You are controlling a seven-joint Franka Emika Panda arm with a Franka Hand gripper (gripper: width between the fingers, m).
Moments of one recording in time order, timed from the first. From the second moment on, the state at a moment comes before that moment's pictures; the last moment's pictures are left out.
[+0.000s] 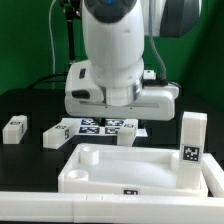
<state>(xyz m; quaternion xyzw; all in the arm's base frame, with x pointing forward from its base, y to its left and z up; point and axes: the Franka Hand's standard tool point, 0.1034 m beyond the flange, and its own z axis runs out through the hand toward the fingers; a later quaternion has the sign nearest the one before) 0.439 0.004 0.036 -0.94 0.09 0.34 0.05</state>
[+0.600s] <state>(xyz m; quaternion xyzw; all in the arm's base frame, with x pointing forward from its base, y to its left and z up) 0.443 0.003 0.026 -0.88 0.08 0.46 0.05</state>
